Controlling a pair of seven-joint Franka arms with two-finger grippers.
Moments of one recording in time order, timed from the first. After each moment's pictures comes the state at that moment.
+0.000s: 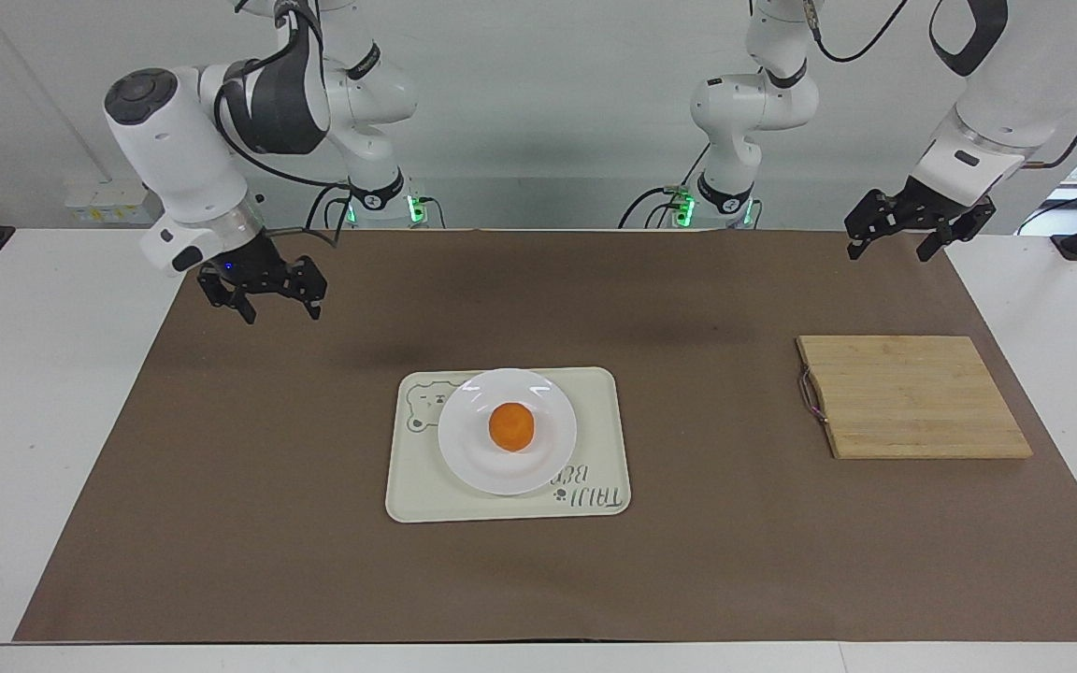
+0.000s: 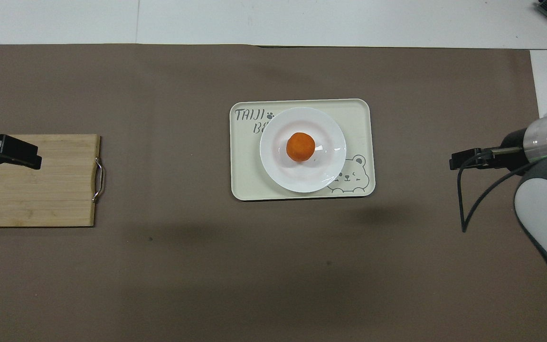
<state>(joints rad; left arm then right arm) -0.01 0.02 -0.04 -1.52 -0.01 1.48 0.04 0.11 -0.04 -0.14 -1.85 0.05 1.82 -0.06</state>
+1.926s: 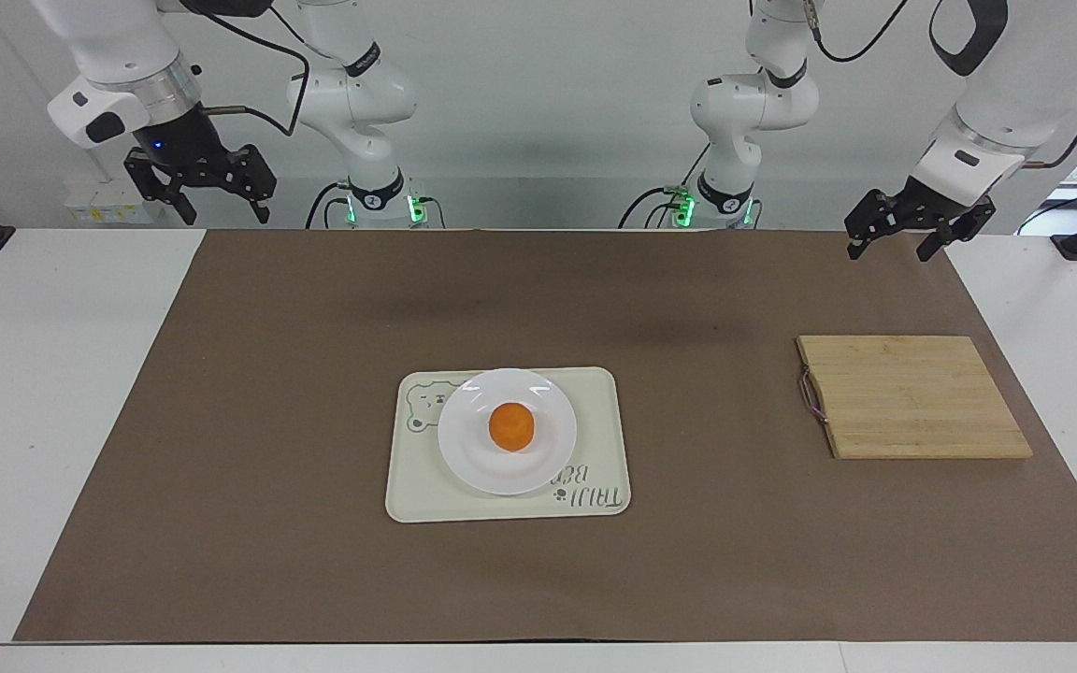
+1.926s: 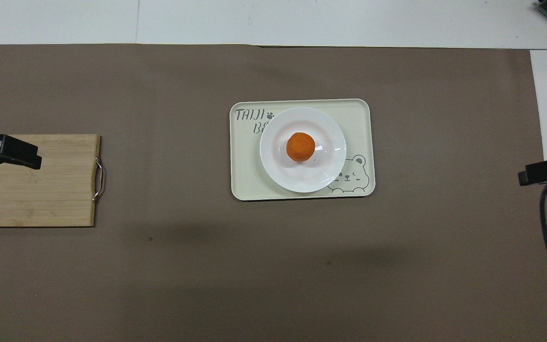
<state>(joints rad) -0.01 0.02 -0.04 -1.52 -0.01 1.48 0.04 0.10 -0.08 -0.16 -1.59 -0.02 1.49 -0.07</state>
